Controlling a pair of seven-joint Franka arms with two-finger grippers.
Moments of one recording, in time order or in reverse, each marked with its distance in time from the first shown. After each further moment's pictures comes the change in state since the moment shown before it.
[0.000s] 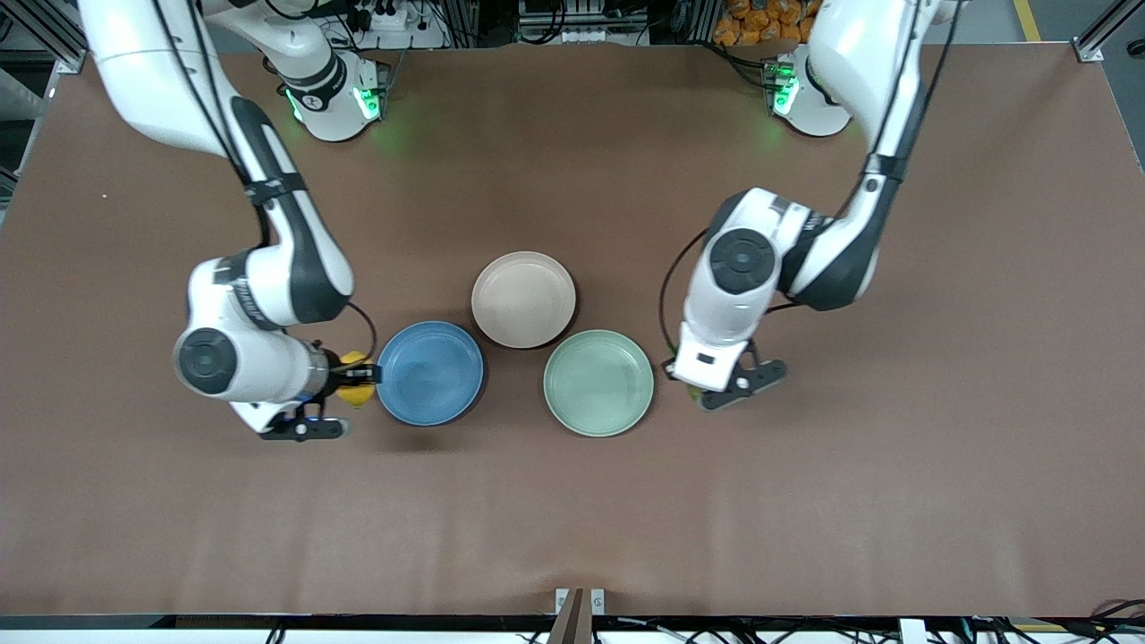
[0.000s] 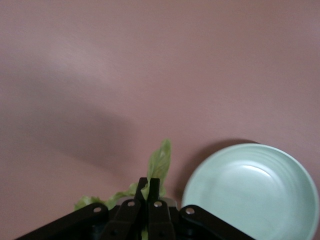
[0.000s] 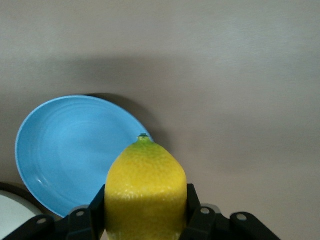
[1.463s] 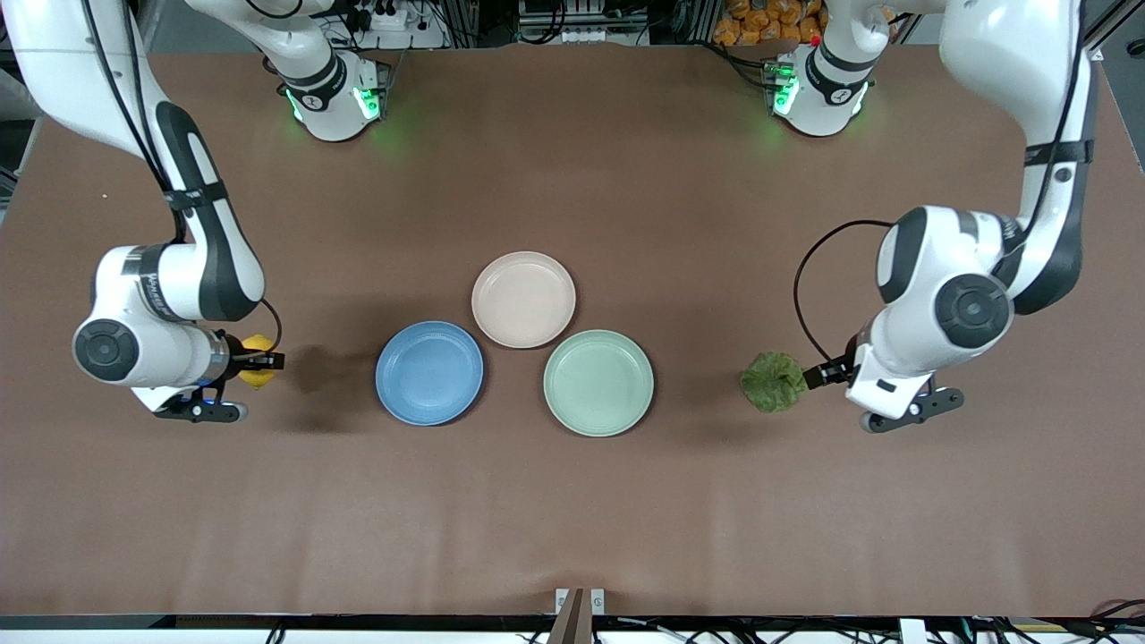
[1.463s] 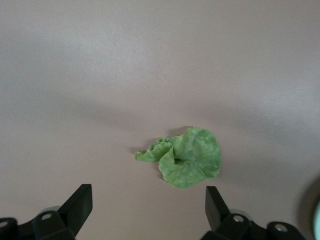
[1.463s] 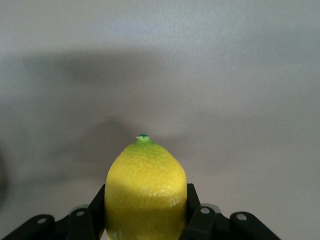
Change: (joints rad) left arm 0.288 -0.120 -0.006 -0.056 -0.039 -0.173 0.394; right arm -0.184 -0.065 -0.027 -0.264 -0.181 0.142 -0.028
